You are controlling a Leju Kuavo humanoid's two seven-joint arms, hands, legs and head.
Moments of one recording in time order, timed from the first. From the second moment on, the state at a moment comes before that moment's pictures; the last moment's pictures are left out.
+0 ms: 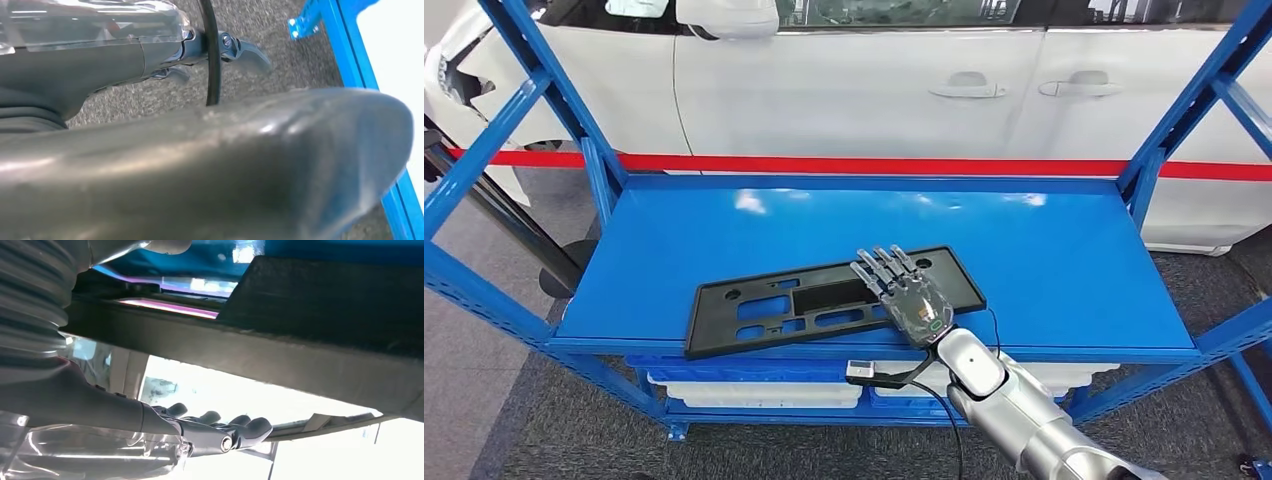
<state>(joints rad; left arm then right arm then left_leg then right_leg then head) -0.08 -0.04 0.58 -0.22 -0.86 0.09 -0.49 -0.55 -0.09 0.78 -0.84 1.33 -0.64 -0.04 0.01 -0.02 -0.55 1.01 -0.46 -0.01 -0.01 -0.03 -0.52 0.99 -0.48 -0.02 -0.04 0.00</state>
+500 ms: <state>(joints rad) -0.08 -0.04 0.58 -0.22 -0.89 0.09 -0.49 -0.54 -0.09 0.81 -0.82 1.29 -0.63 -0.05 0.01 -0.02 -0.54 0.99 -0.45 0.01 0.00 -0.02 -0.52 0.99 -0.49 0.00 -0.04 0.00</state>
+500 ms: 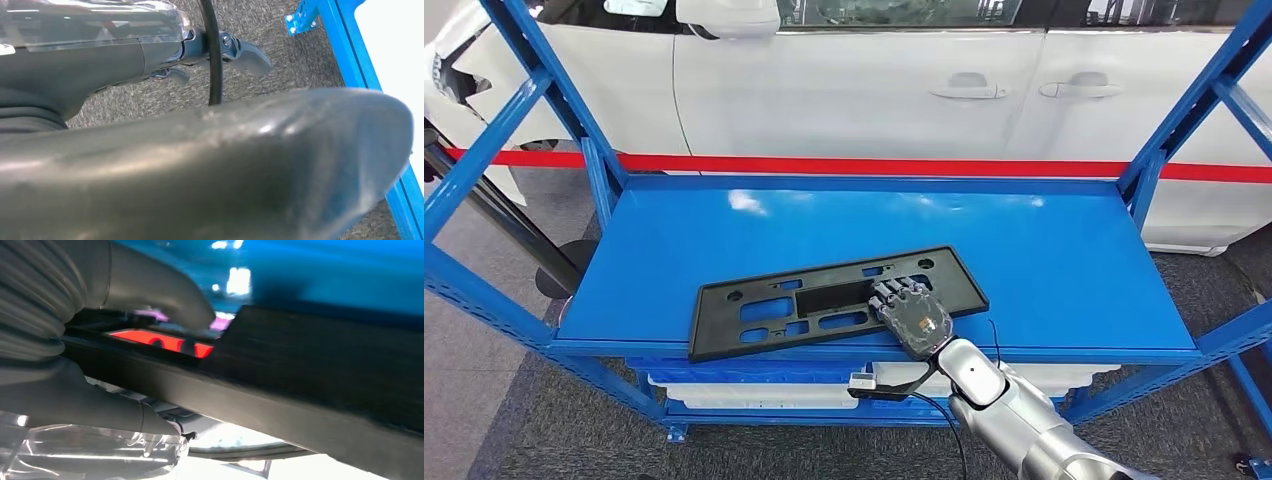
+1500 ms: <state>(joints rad) -0.07 -0.04 0.61 -0.22 -0.91 0.08 -0.51 -0.49 -0.09 0.80 -0.93 0.92 -0.56 -0.25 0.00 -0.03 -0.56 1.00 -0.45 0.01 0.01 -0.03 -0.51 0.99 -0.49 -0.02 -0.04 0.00</state>
